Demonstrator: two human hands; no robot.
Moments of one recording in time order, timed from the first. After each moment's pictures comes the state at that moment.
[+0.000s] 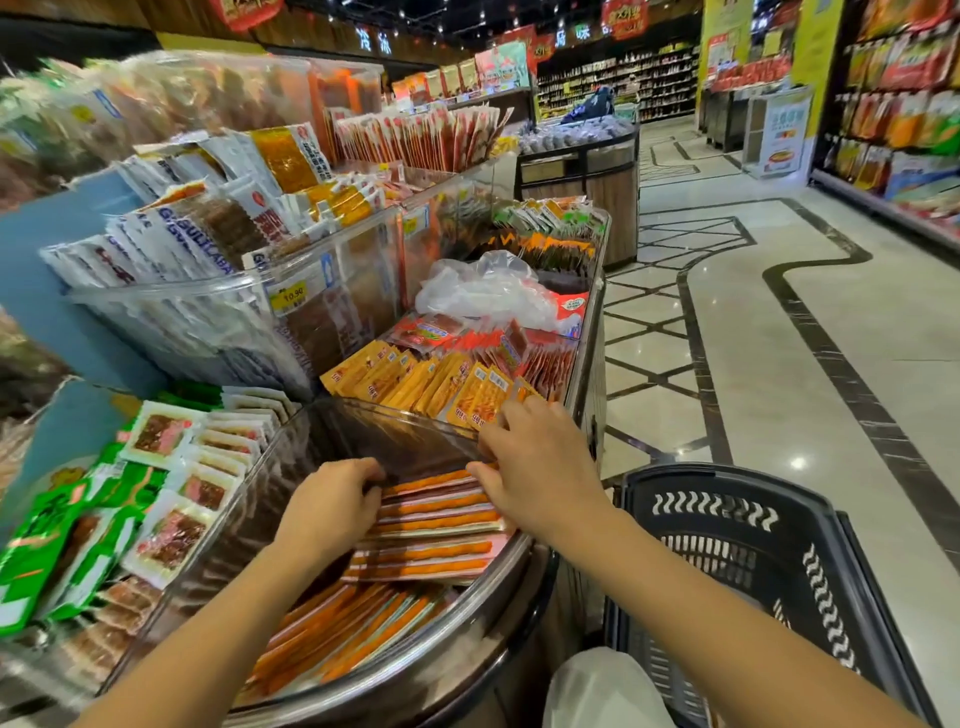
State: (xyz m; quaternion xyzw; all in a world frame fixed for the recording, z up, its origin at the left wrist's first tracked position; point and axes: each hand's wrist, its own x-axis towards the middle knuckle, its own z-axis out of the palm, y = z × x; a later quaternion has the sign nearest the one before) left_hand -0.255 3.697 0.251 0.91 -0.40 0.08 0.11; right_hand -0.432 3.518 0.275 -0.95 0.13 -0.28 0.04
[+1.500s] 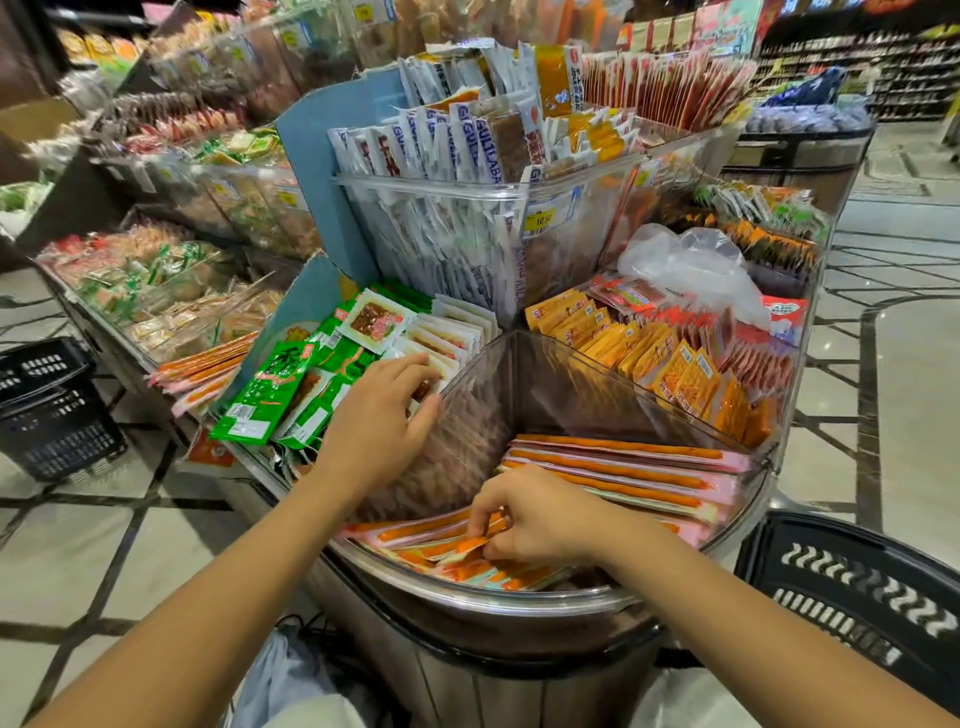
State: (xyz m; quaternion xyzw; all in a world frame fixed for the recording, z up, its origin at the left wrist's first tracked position) left_hand -0.234 3.826 0.271 0.89 -0.34 0.22 0.23; right_hand -0.354 3.644 0.257 -0.95 -0.17 0.07 0.24
